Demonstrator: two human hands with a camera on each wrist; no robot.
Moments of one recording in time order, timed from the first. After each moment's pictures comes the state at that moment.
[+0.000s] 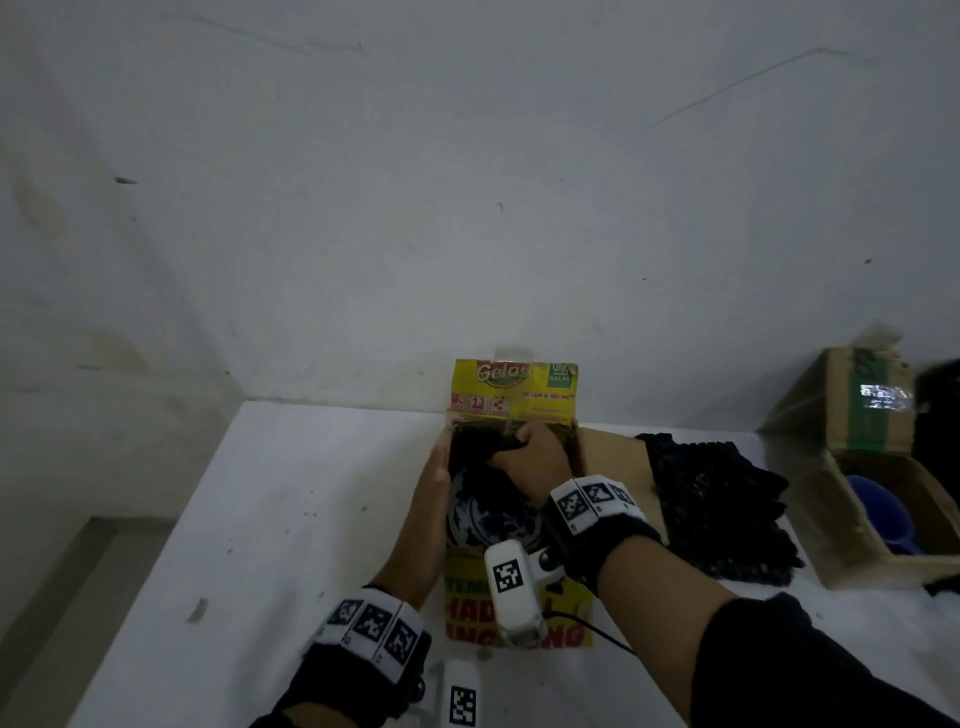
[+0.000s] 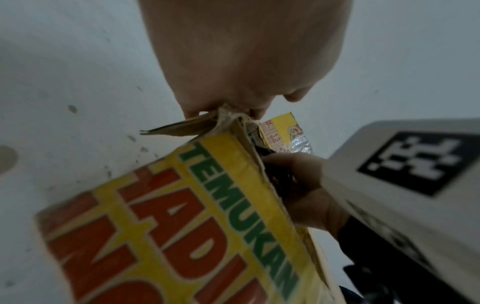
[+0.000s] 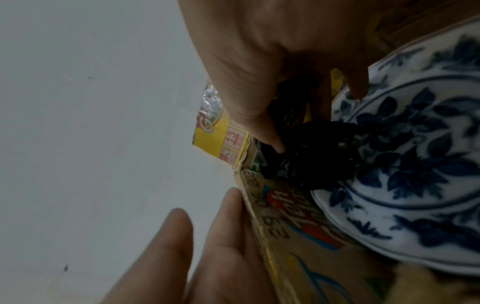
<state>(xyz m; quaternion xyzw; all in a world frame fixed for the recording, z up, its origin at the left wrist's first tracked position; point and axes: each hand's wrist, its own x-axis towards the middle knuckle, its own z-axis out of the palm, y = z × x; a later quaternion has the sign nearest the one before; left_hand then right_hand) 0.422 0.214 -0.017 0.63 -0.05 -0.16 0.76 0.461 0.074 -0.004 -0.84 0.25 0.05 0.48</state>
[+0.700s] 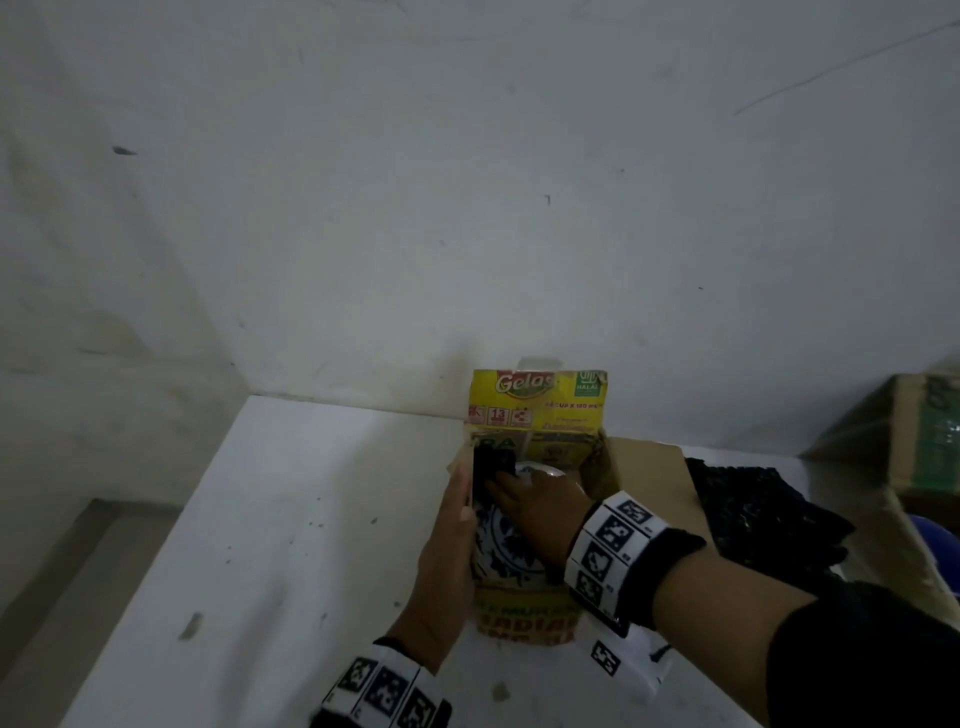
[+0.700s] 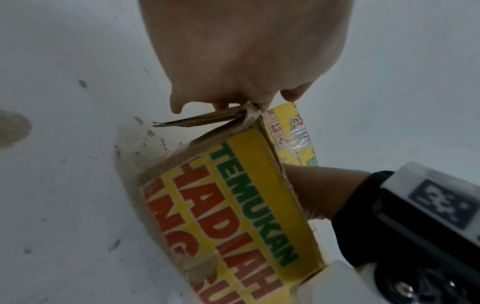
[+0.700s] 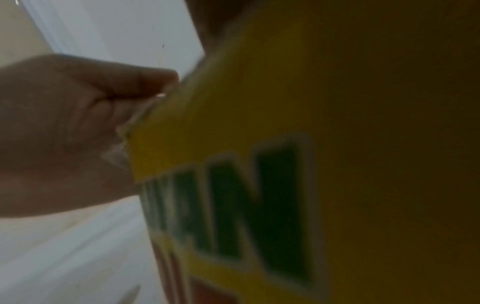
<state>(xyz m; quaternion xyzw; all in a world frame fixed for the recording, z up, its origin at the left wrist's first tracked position) 0.421 0.214 -0.051 0.63 -0.07 -0.13 0.76 0.459 0.071 -0.021 -0.95 -0.22 0.21 -0.12</state>
